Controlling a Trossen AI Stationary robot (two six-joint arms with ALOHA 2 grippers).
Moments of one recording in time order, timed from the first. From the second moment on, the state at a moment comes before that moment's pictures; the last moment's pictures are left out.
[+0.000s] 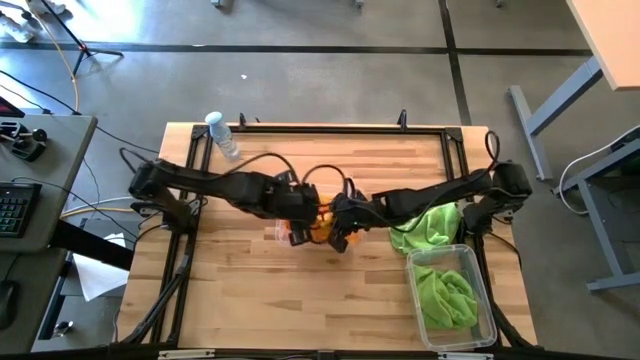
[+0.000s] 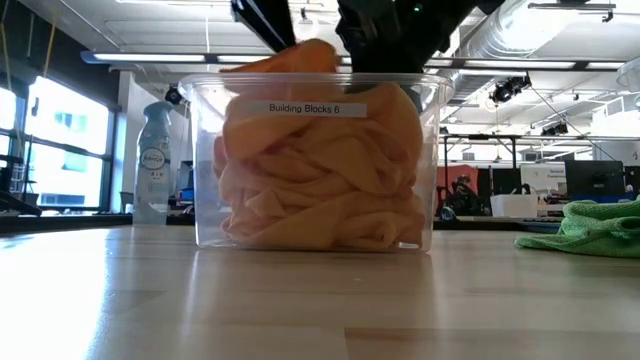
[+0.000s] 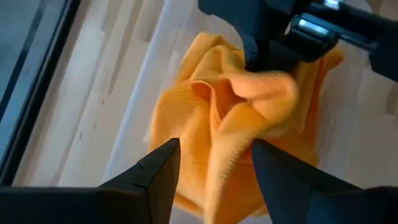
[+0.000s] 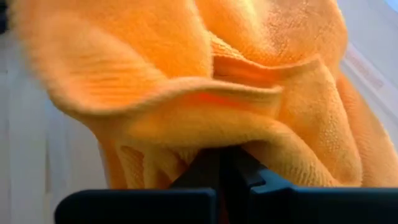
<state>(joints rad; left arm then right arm) -0.18 1.73 1.71 -1.12 -0.39 -0.33 0.14 1.69 1.18 -0.34 0.19 0.56</state>
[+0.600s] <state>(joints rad) -0.19 1.08 1.09 -0.69 -0.40 -0.44 0.12 1.54 1.18 -0.40 0.14 0.66</state>
